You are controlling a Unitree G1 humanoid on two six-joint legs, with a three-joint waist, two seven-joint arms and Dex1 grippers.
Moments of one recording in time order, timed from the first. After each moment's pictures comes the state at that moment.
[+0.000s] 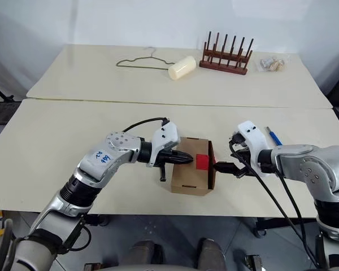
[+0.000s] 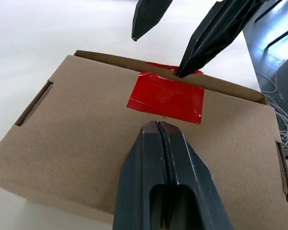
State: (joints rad) left arm -0.74 0.38 -0.40 -0.08 -0.24 0.76 -0.86; right arm -0.52 -0.87 -0.06 -0.35 0.80 1.45 0.48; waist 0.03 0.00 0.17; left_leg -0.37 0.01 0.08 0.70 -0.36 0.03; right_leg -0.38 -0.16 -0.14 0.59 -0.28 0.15
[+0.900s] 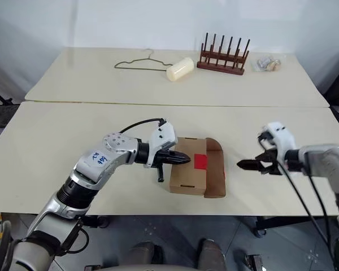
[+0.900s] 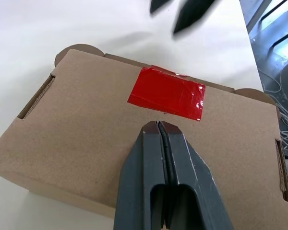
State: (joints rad) left arm -0.73 0.40 -0.39 -0.11 -0.25 0.80 -0.85; right arm -0.55 -1.00 -0.12 -0.04 0.73 1.39 0.72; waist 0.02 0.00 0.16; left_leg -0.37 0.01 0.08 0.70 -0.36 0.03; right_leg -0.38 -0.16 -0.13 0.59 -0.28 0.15
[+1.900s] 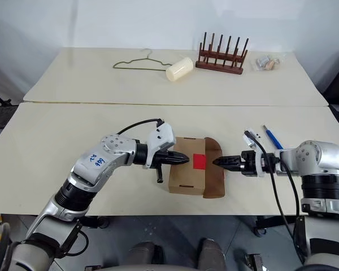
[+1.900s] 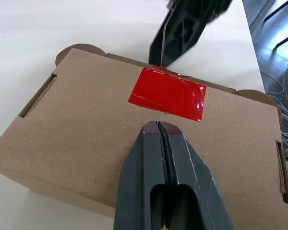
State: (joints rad) left arm -0.70 0.40 -0.37 -0.15 -0.25 0.82 -0.84; right arm -0.66 -0.72 -0.11 0.30 0.75 1.55 0.81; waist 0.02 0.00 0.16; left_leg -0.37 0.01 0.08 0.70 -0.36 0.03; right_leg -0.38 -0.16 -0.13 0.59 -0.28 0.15
